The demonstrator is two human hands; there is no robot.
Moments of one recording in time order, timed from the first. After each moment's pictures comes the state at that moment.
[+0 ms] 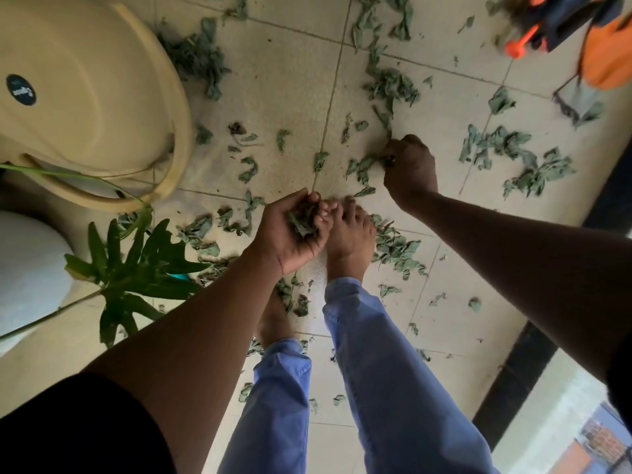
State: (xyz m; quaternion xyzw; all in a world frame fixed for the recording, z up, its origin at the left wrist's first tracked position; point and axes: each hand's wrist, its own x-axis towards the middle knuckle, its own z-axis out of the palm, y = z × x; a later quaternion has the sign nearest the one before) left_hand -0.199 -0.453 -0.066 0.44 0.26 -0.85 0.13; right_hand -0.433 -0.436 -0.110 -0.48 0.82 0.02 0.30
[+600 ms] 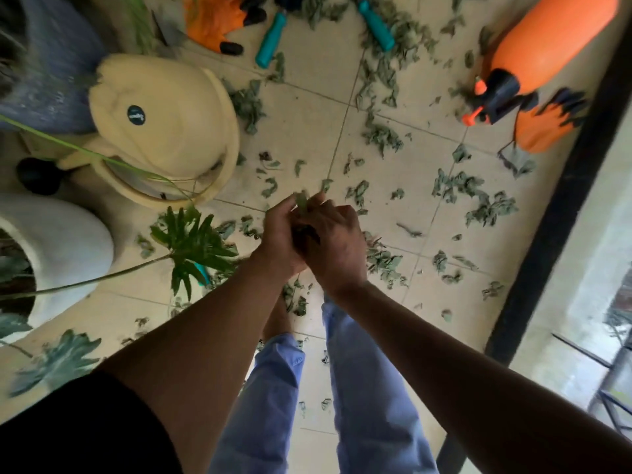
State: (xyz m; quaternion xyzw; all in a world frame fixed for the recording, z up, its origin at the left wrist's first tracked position) left_hand -0.183 -0.459 0.040 0.46 0.17 -0.85 0.20; right_hand -0.276 -0.403 0.065 -0.54 0.77 0.00 0.34
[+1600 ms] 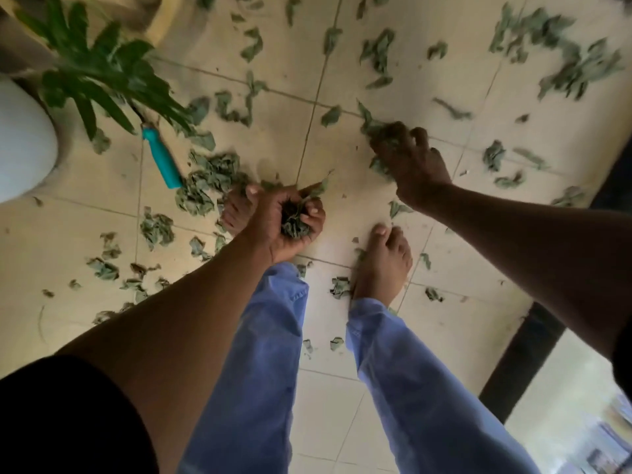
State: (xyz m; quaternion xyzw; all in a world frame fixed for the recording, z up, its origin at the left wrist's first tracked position) left_hand -0.129 -0.265 -0.063 0.45 0.23 -0.85 0.17; right_hand -0.387 -0.247 -0.115 -0.69 0.66 0.17 0.26
